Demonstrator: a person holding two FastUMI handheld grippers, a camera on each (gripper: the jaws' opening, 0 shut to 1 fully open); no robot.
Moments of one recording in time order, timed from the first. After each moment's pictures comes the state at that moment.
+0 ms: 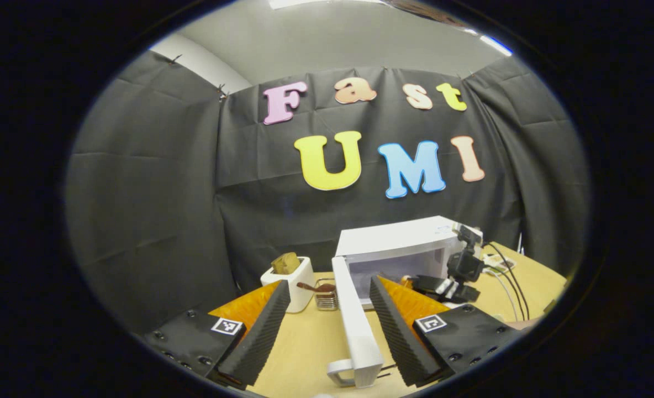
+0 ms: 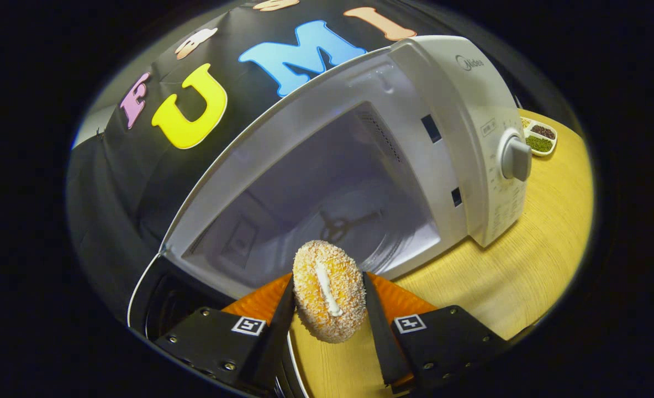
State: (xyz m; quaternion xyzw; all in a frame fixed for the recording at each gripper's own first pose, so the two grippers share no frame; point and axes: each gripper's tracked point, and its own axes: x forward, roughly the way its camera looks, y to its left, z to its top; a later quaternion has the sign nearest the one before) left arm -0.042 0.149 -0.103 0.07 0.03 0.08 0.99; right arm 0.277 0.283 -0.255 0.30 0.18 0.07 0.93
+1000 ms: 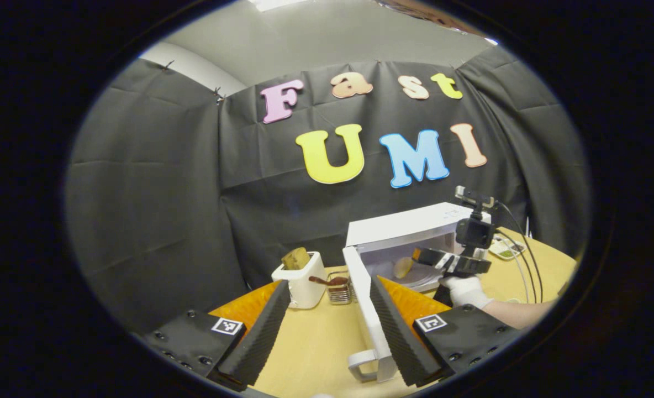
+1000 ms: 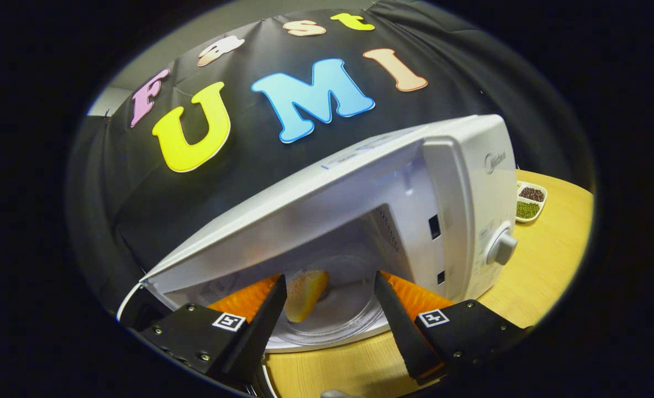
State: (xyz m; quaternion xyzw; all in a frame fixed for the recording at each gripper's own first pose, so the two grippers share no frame) left arm -0.053 0.173 -0.114 0.09 0.04 0.10 0.99; right arm 0.288 0.234 -0.197 0.23 0.07 0.00 0.97
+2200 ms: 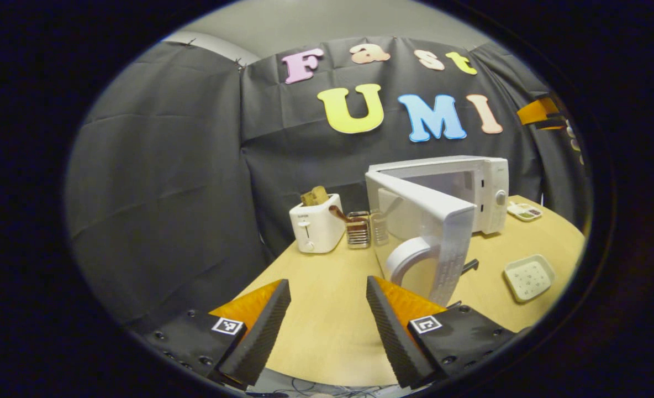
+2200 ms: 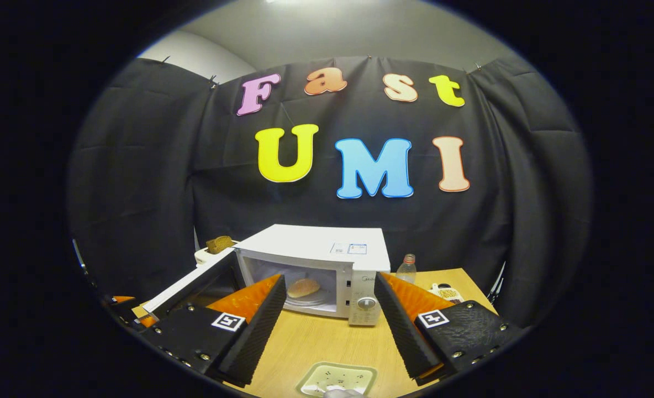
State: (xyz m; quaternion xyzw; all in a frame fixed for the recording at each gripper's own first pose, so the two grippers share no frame) left arm -0.099 0.196 -0.275 0.05 0.12 0.14 0.98; right arm 0.037 0.125 -0.050 -0.01 0.01 0.12 0.99
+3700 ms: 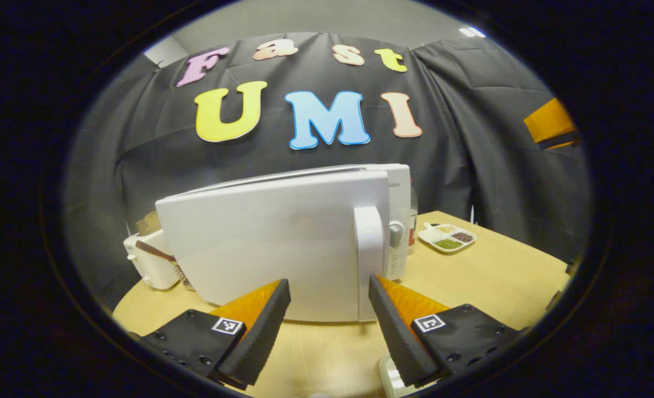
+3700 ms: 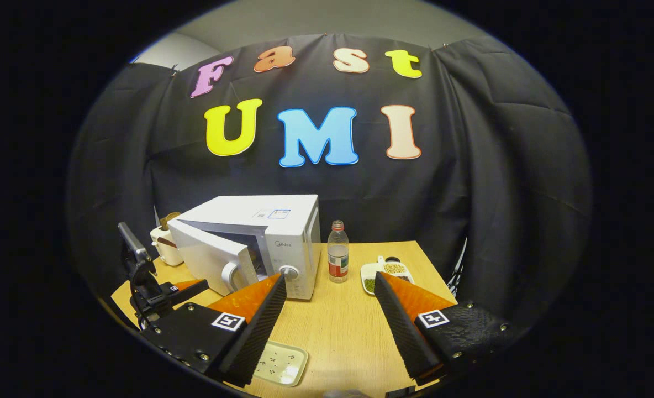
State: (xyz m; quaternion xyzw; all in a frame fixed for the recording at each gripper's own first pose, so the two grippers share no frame) left arm 0.147 -0.103 -0.275 0.05 0.09 -0.08 0.99; right arm 0.063 -0.024 -0.107 0.00 0.09 0.03 1.00
